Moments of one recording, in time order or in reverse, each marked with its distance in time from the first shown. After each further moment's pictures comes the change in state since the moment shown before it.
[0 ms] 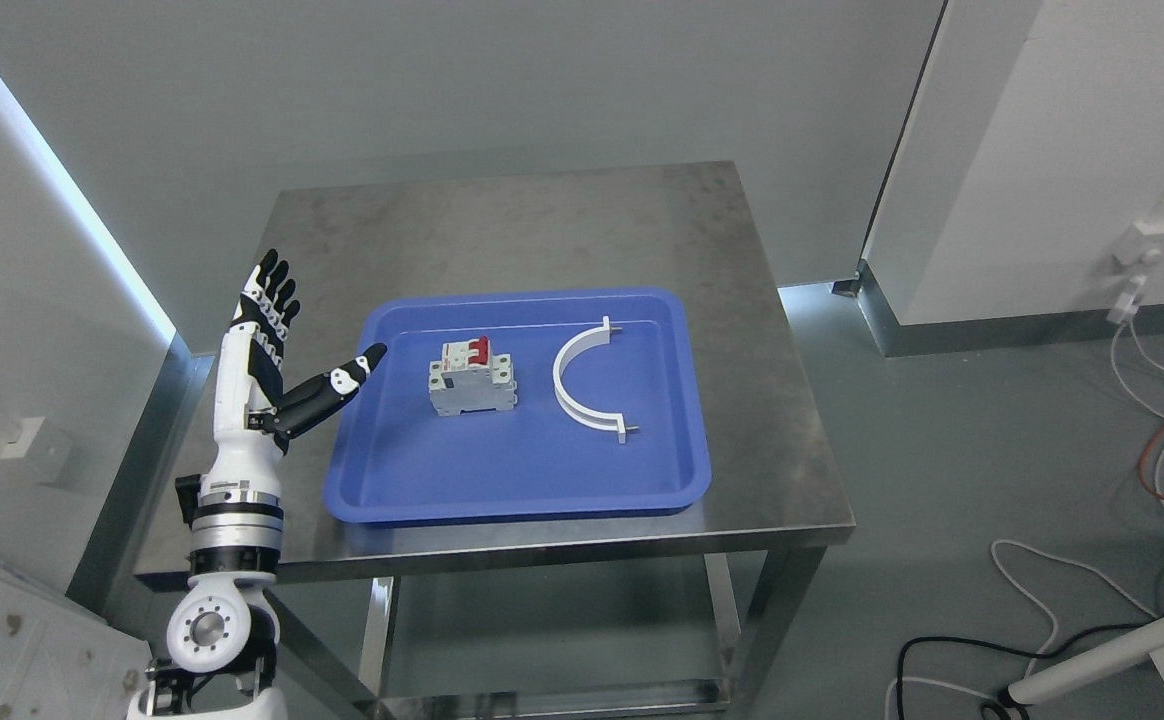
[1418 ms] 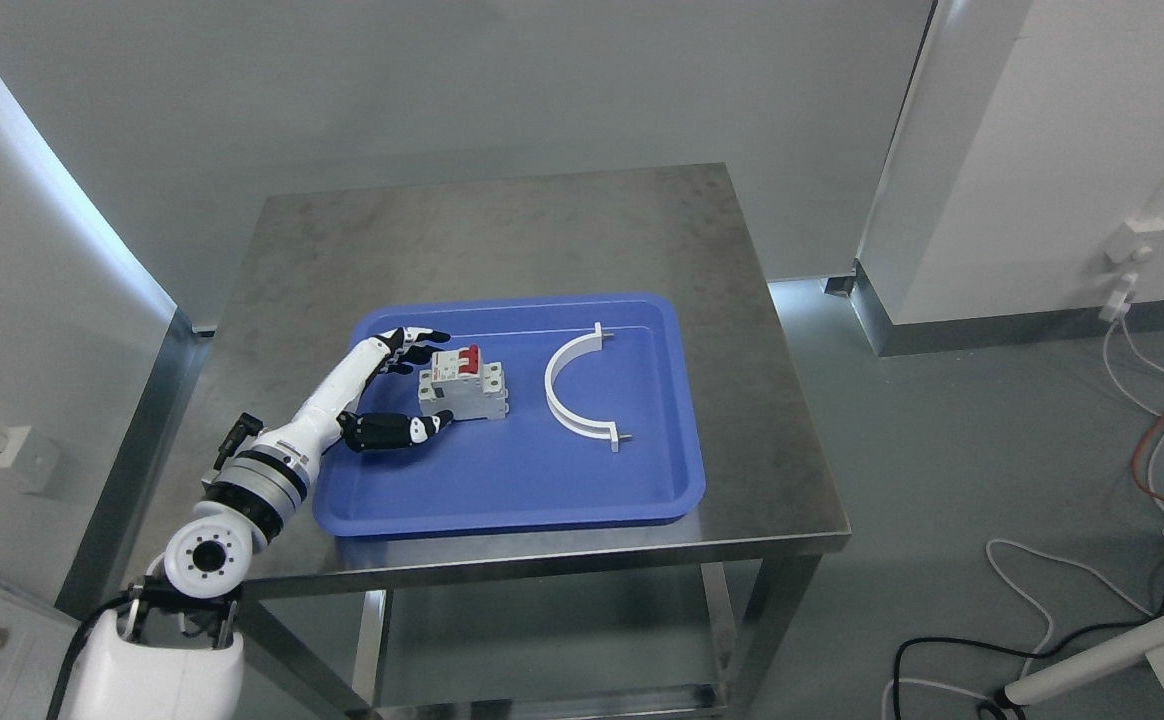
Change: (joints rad) left arm -0.131 0.195 -0.146 0.042 -0.378 0.205 -0.473; right arm 0.000 0.000 0.000 0.000 0.000 0.000 0.000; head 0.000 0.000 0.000
